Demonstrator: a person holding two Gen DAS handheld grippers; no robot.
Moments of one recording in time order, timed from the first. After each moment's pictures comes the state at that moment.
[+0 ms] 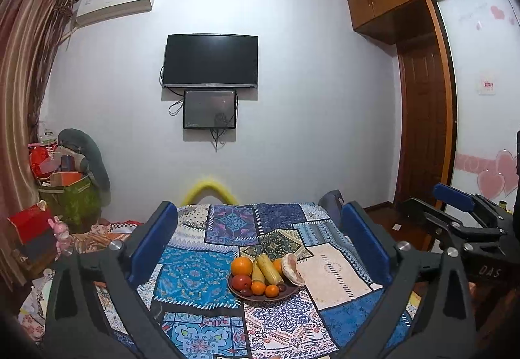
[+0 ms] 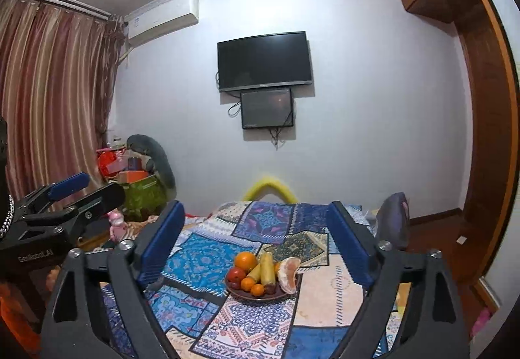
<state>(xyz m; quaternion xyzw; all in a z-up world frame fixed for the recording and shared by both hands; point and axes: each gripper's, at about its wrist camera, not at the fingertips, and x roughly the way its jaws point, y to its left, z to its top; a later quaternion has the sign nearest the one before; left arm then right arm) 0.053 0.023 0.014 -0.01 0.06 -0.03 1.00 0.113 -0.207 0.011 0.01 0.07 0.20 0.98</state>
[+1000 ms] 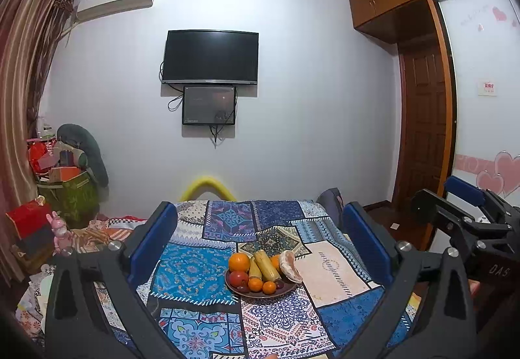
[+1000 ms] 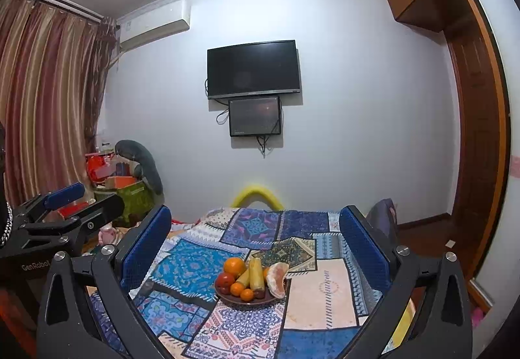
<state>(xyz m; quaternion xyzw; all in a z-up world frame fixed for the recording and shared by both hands) 0.054 0.024 0.010 -0.01 0.07 -0.04 1.00 0.096 -0.211 0.011 0.01 0.05 0.18 0.98</state>
